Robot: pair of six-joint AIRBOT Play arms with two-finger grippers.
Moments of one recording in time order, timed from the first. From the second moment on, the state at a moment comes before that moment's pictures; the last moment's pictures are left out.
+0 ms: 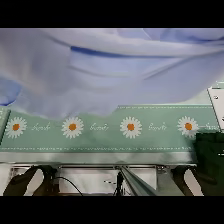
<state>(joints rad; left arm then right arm) 0.33 -0.74 2.05 0.75 -1.37 -1.37 -0.34 -0.72 1.84 -0.95 1.39 1.45</state>
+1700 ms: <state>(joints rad) 0.03 -1.29 1.17 0.91 -0.95 -1.13 -0.30 -1.48 1.39 -0.98 1.18 1.37</state>
